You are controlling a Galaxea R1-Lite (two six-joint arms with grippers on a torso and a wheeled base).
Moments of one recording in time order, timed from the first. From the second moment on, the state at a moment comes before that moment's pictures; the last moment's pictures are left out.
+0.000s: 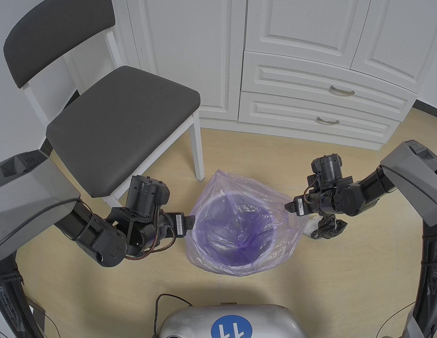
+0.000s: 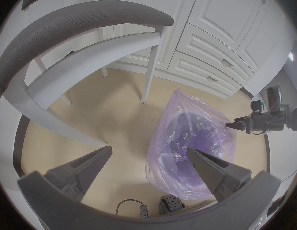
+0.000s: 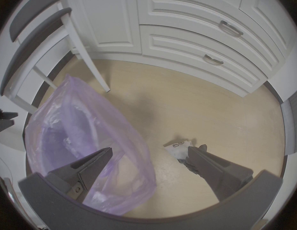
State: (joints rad) left arm -0.51 2.07 -0.85 -0.62 0.22 -0.36; right arm 0.29 2.28 -1.26 -0.33 -0.15 0.02
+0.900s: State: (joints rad) left arm -0.51 2.08 -0.85 -0.65 0.22 -0.36; right arm 0.29 2.52 -1.52 -0.50 -0.38 0.12
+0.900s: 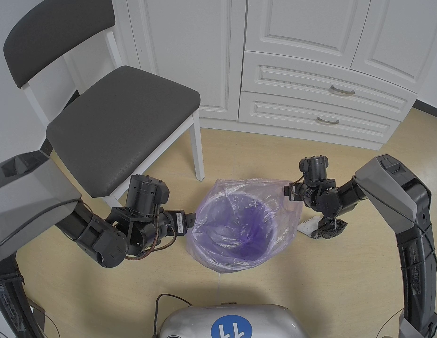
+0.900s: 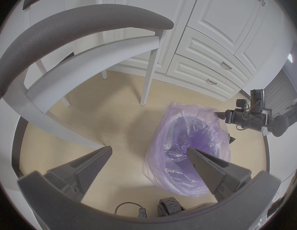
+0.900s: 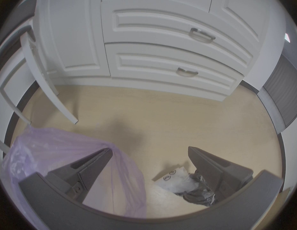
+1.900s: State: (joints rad) left arm -0.42 2.34 -1.08 -0.61 0.22 -0.31; right arm 0.35 2.43 -1.36 -0.50 -0.30 0.12
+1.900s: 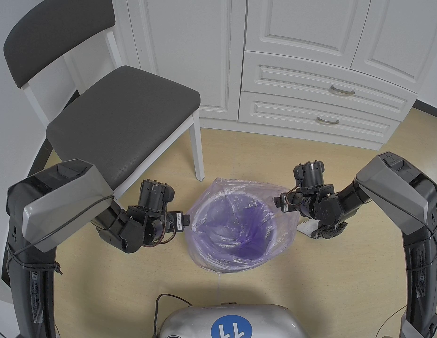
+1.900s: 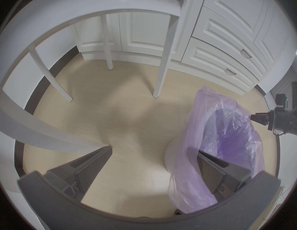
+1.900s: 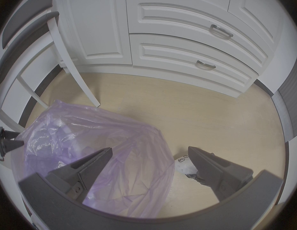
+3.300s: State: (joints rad) left arm -0.37 2.35 -1.05 -0.55 0.21 -0.30; right arm 0.32 2.43 -1.35 -0.43 -0.30 0.09
